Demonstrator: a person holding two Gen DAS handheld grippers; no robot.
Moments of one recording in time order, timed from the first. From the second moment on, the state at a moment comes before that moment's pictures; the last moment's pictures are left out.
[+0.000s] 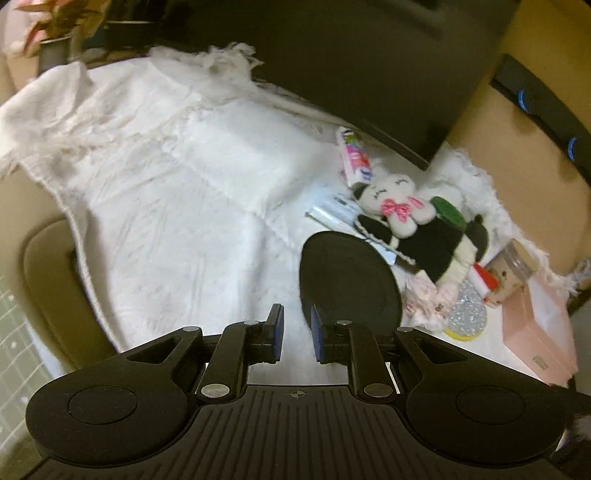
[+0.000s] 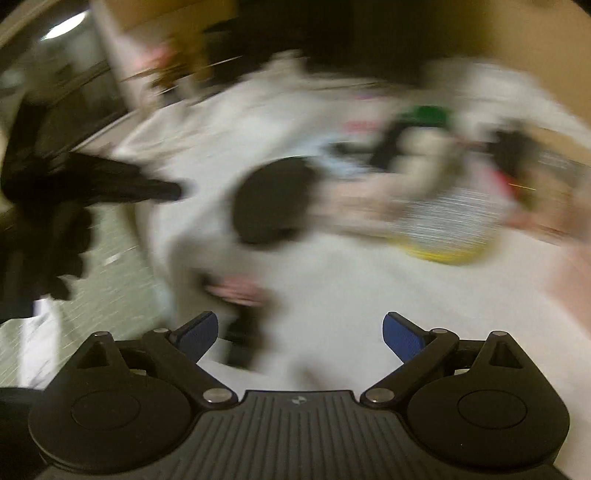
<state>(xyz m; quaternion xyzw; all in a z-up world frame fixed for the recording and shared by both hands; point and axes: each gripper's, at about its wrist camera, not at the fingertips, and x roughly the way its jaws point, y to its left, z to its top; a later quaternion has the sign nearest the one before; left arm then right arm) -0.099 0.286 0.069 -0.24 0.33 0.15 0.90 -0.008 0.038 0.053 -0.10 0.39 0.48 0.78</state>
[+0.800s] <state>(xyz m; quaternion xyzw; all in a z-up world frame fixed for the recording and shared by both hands) 0.061 0.195 0.030 0.06 0.45 -0.21 0.87 0.003 0.011 0.053 -0.04 0.43 0.21 0.88</state>
